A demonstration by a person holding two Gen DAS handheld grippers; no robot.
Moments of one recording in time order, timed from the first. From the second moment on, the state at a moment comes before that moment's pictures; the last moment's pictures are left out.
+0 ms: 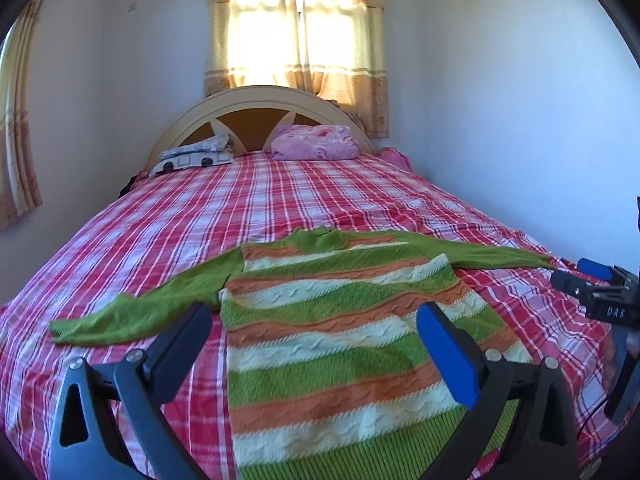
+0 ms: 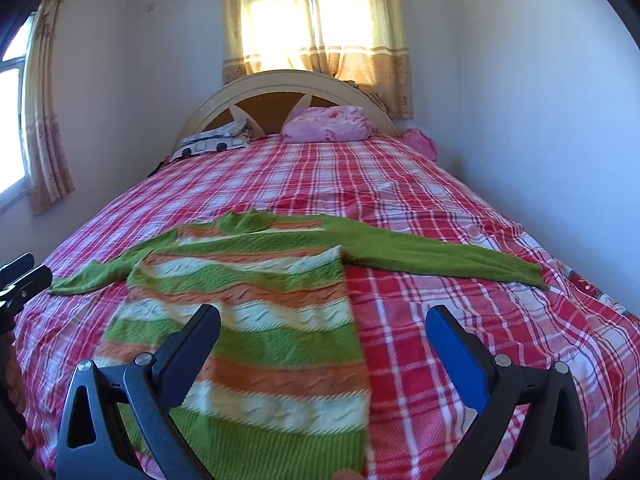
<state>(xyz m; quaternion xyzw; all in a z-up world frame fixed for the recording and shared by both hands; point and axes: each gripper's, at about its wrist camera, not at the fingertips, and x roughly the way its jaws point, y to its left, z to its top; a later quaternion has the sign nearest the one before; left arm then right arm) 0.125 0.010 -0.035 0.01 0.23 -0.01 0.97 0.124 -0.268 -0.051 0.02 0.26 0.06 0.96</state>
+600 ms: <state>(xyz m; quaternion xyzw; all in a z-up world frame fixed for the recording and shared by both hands) 0.236 -0.002 -0.090 0.04 0.26 -0.04 0.96 0.251 -0.433 -0.100 0.10 0.34 -0.07 0.93</state>
